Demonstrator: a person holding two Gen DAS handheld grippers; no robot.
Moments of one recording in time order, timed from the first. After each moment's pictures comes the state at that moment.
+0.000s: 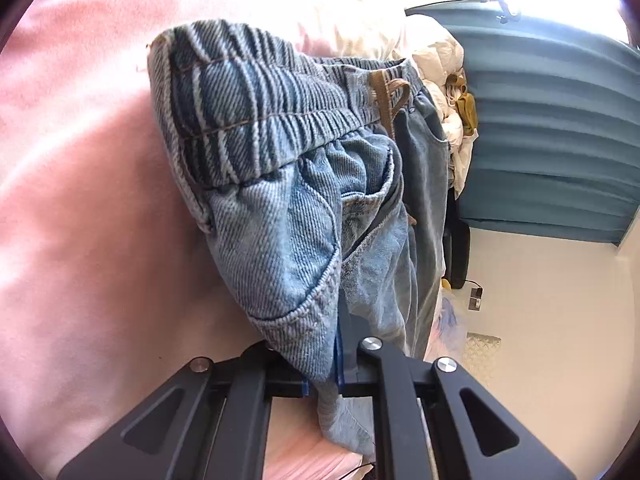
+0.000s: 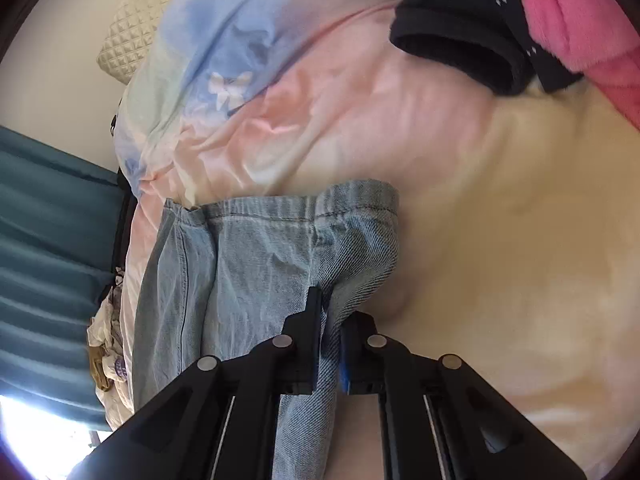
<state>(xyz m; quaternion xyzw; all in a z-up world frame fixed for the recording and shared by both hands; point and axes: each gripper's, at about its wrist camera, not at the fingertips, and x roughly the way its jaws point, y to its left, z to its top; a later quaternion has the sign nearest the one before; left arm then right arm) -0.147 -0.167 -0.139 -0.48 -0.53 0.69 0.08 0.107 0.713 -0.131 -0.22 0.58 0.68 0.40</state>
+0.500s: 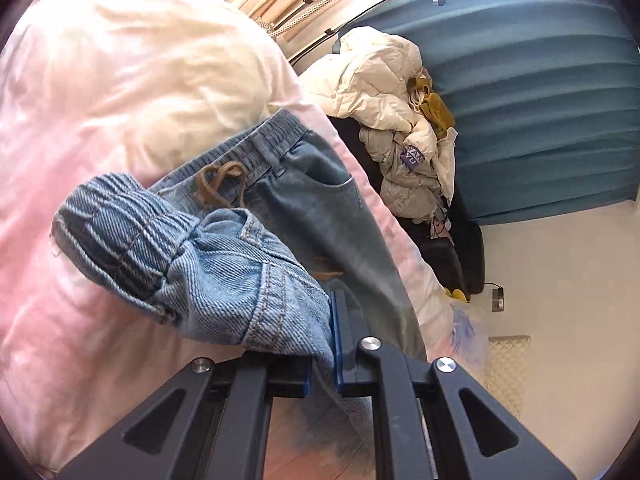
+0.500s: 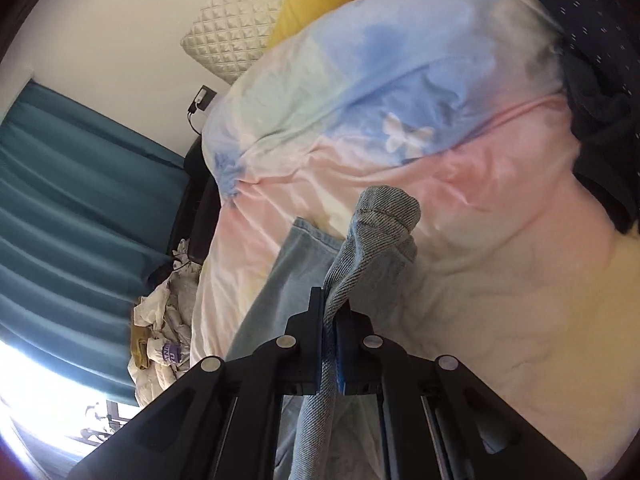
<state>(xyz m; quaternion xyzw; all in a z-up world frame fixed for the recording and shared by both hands) -0.283 -0.121 0.003 -0.47 -0.43 0.77 0.04 0.004 0.728 -0.004 -0.20 0.53 0.75 0.34</state>
